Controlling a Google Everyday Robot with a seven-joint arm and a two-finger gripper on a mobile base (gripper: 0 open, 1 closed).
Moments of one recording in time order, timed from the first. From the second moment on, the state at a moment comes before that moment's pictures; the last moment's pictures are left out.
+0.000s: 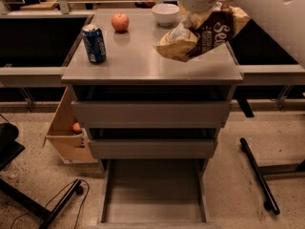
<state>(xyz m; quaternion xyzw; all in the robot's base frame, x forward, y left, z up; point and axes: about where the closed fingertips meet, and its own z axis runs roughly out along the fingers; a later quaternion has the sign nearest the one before) 0.670 -0.119 1.011 -0.86 0.39 -0.32 0.06</state>
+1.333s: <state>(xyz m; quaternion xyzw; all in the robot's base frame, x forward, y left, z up) 0.765 -0.110 0.954 -0.91 0.29 -0.28 0.12</state>
